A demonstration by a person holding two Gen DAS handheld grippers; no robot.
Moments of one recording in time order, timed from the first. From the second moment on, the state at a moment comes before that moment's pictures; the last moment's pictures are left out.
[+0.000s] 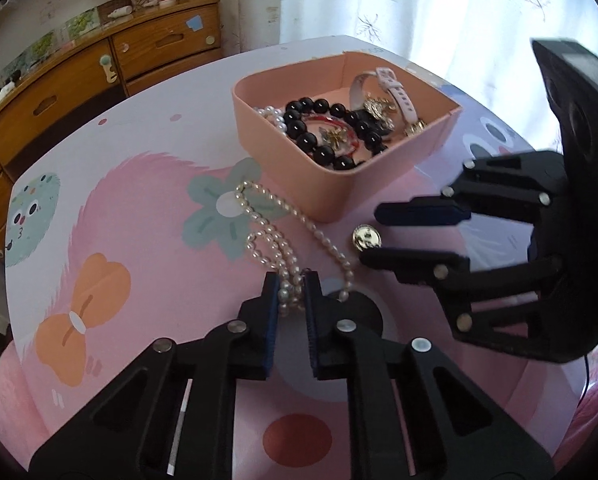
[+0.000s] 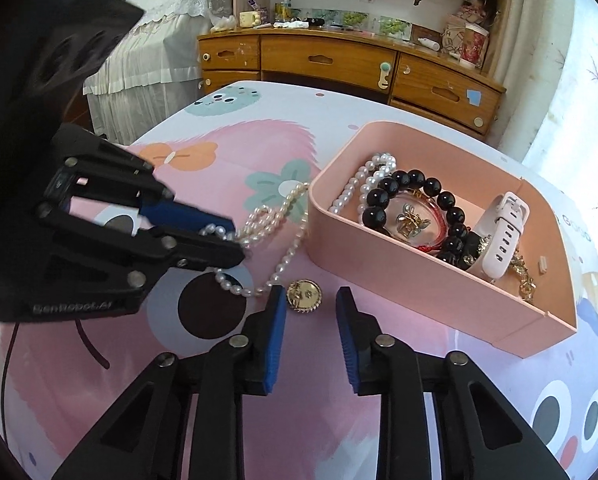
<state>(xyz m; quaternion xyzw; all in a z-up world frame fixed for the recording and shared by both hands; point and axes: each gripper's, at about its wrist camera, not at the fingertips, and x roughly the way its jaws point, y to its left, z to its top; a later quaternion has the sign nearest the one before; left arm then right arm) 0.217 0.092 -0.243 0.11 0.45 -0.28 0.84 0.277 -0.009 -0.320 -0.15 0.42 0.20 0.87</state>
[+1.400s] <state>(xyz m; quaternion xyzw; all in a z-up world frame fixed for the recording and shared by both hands) 0.188 0.077 -0.049 -0.02 0.31 -0.20 0.93 0.227 -0.075 -0.178 -0.09 0.37 0.18 0.91</state>
